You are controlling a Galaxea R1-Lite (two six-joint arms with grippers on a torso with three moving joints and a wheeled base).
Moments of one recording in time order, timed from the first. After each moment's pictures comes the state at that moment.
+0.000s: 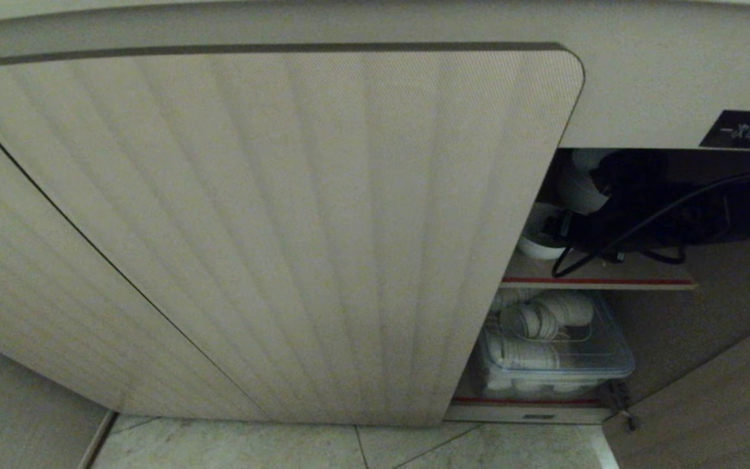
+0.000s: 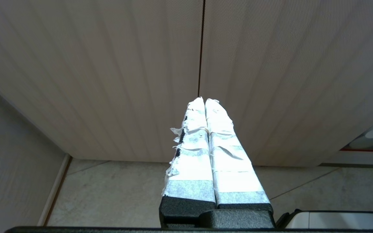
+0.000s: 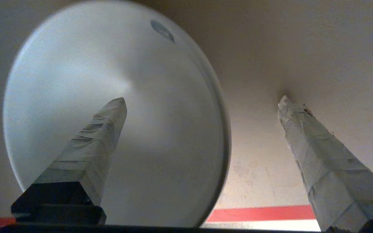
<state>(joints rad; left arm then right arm) 0.00 0.00 0.00 0.00 0.00 -0.02 0.11 2.03 -1.47 0.04 0.00 0.41</state>
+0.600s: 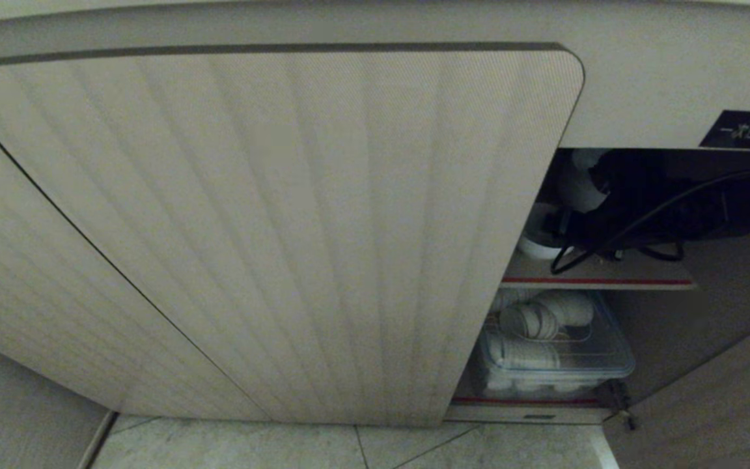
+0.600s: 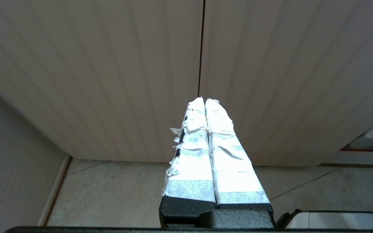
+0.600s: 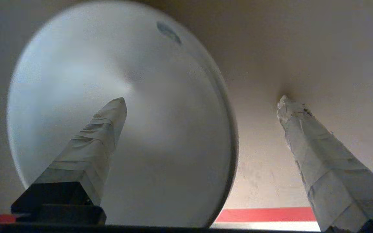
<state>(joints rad) 0.00 0.00 0.00 0.00 0.00 -0.02 0.10 2.04 -1.50 0.08 0.01 0.41</state>
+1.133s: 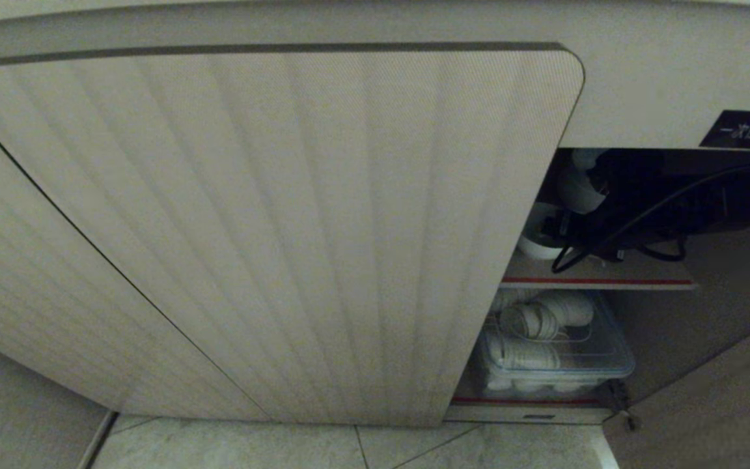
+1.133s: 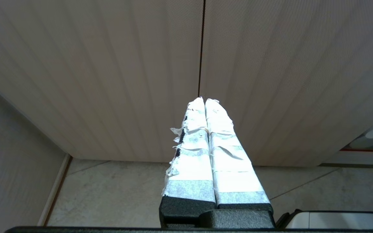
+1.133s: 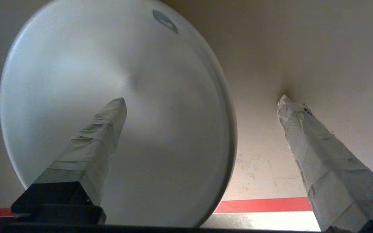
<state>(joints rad) 0.00 0.00 0.00 0.00 0.00 -0.02 0.10 2.04 -1.54 0.16 0.01 0.41</state>
